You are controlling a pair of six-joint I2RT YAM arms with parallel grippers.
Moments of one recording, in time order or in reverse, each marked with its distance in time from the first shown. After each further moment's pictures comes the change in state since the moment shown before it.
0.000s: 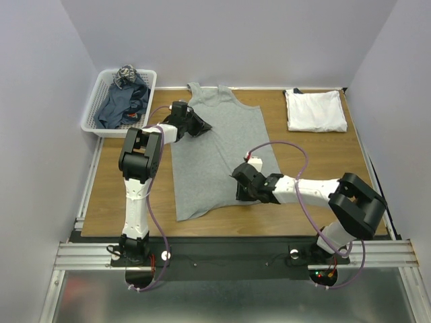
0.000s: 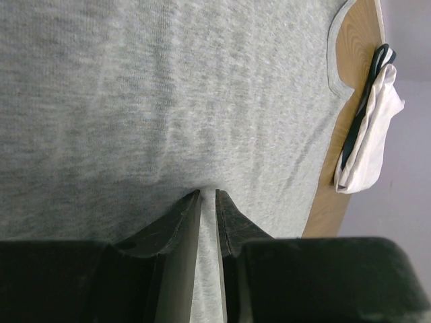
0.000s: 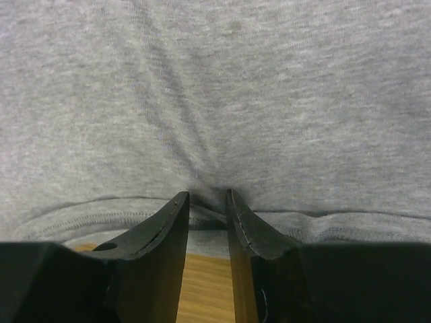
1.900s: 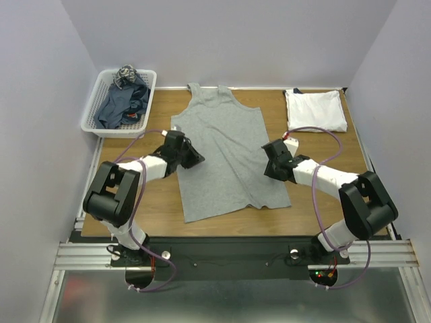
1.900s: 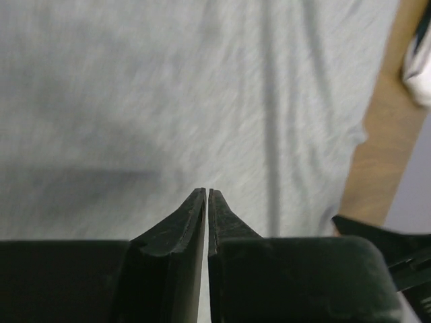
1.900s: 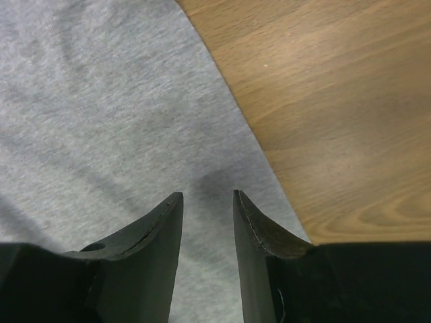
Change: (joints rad) left arm -0.110 -0.601 -0.654 -0.014 -0.154 0.080; right arm -0.397 -0.073 0.009 -0.086 0.124 -0.088
